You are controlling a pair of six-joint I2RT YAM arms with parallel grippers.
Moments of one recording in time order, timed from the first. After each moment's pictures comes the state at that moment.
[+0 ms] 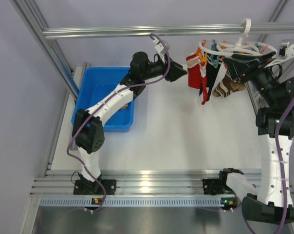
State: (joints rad) left arm -0.59 1.94 1.76 0.30 0.65 -0.32; right arm -0.14 0.96 1.33 0.02 -0.65 0.47
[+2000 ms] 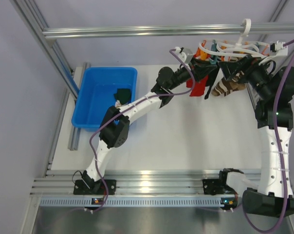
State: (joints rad) left arm -0.80 2.27 2.01 0.83 0.41 -0.38; right arm -0.15 1.03 1.36 -0.22 -0.53 0.38
